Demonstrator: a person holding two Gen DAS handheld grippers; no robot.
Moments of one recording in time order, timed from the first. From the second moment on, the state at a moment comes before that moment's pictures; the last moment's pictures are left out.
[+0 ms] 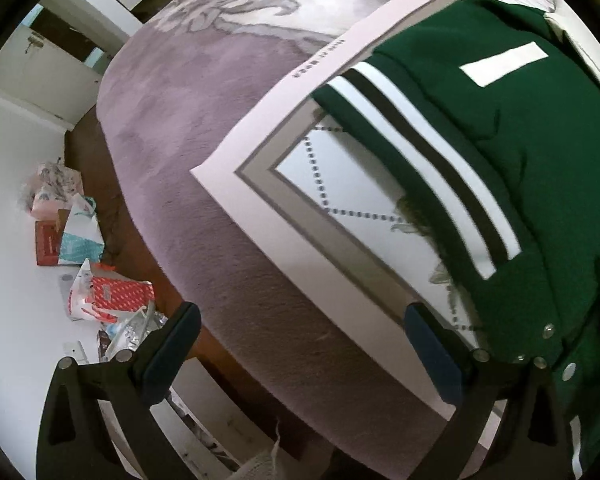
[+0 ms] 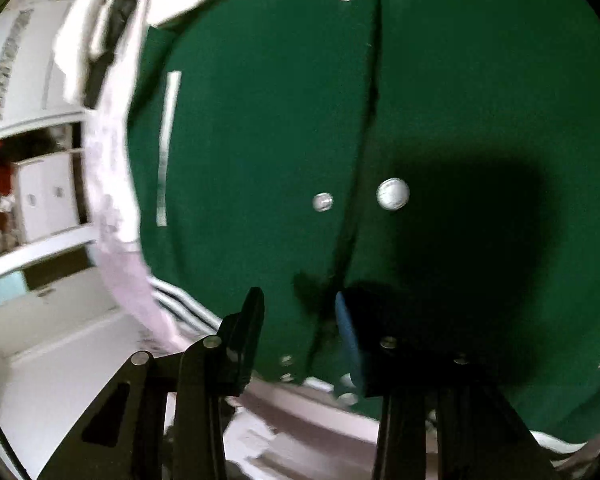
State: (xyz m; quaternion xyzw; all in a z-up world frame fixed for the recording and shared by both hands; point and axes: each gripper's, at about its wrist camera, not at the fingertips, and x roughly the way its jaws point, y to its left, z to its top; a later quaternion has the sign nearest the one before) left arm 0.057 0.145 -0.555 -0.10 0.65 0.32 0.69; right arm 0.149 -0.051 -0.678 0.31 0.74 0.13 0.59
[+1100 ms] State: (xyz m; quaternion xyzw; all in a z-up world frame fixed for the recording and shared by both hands) left arm 0.138 0.052 -0.575 0.04 0.63 0.23 0.74; right arm 0.070 -0.336 -0.629 0.26 0.73 -0.07 0.63
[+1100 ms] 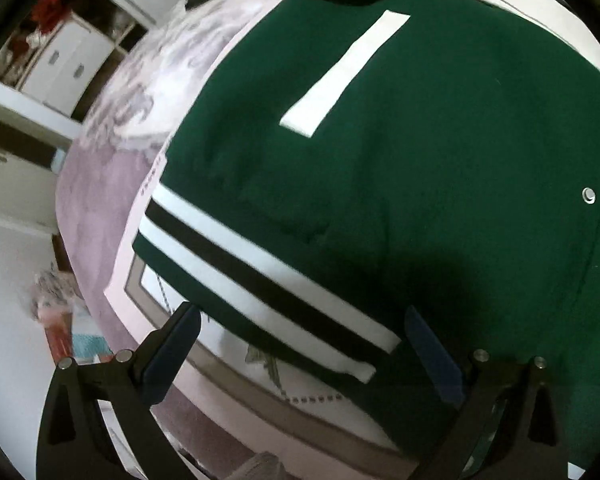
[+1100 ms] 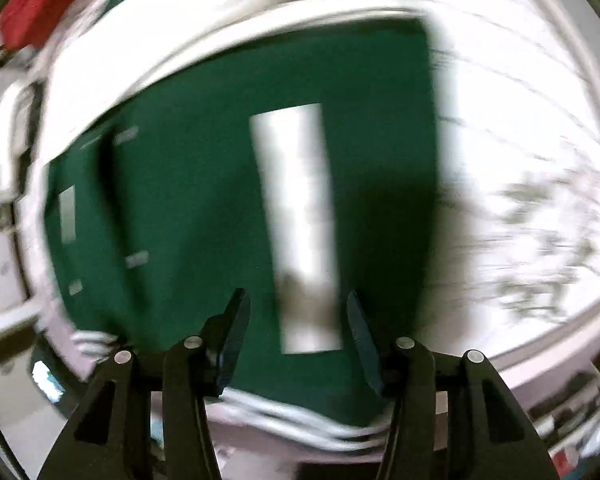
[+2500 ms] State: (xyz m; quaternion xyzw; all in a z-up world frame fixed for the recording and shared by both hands) left arm 0.044 -0.303 -0.607 0.48 0.53 0.11 0.69; right arm 0.047 -0.664 -0.634 0.24 0.76 -0.07 0.60
